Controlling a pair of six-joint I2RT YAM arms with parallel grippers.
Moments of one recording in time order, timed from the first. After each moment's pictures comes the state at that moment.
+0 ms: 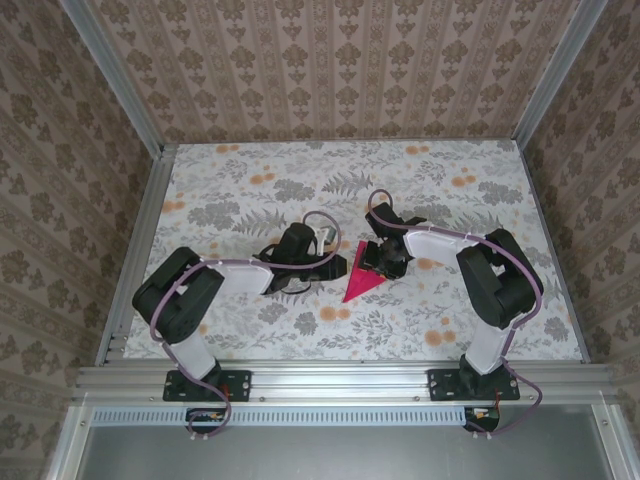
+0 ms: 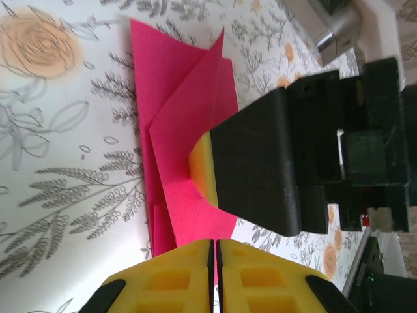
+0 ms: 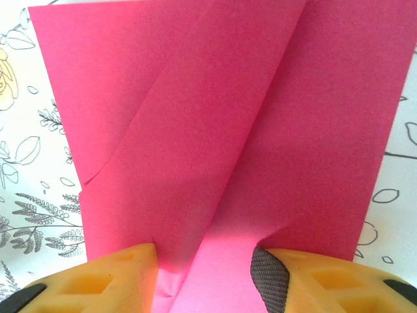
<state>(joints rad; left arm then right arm) -0.77 1.71 0.74 0.32 0.49 -0.72 0.48 1.80 1.04 -0.54 -0.14 0.82</state>
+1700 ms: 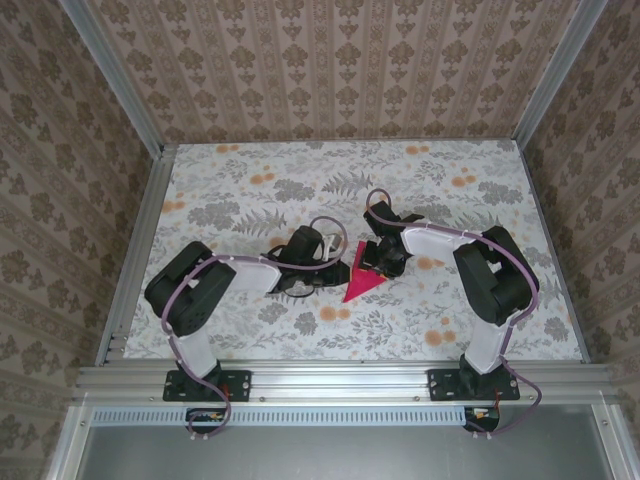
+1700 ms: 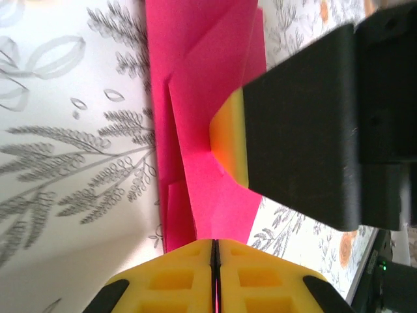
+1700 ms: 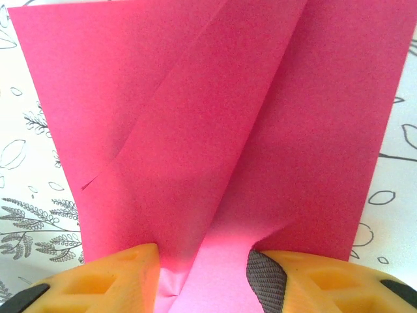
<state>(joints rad) -0.78 1.77 0.78 0.26 0.50 -0.74 0.48 1.84 1.07 -0.59 -0.13 0.81</state>
